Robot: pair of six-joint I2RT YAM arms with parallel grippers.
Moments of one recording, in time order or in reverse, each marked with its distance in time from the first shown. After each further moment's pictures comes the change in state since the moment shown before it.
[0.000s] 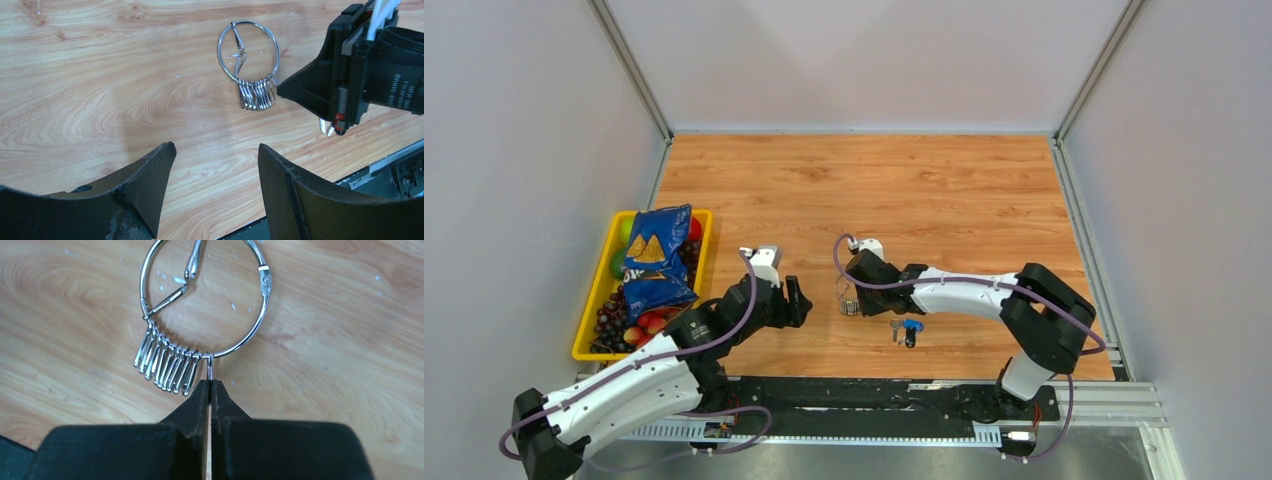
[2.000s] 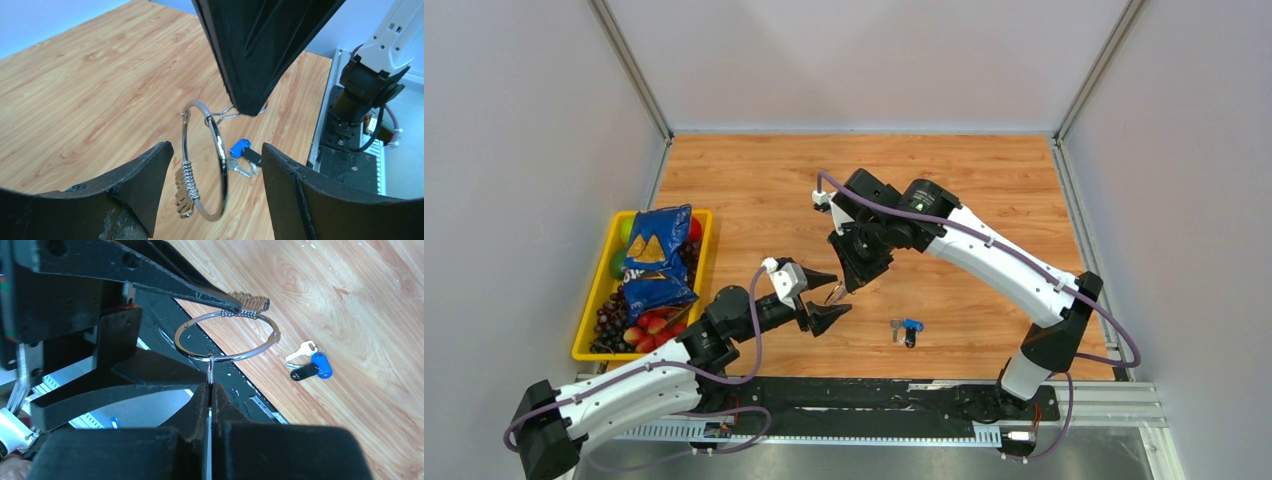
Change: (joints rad) left arm -0.040 -0.003 -0.148 0.796 0.484 0.568; right arm 0.014 0.002 0.960 -1.032 -0.370 -0.266
